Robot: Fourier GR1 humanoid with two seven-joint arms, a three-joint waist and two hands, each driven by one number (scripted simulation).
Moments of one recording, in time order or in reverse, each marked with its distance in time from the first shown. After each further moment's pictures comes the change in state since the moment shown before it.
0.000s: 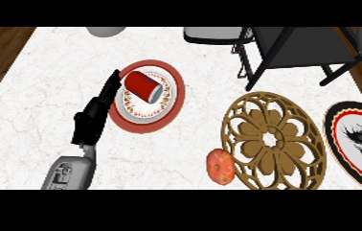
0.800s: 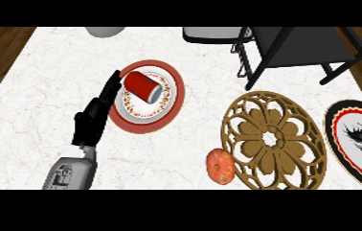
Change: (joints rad) left arm 0.008 -0.010 0.000 -0.020 -0.005 -0.002 0.022; right arm -0.019 -0.025 -0.057 -0.122 -0.264 0.126 -0.017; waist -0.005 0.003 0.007
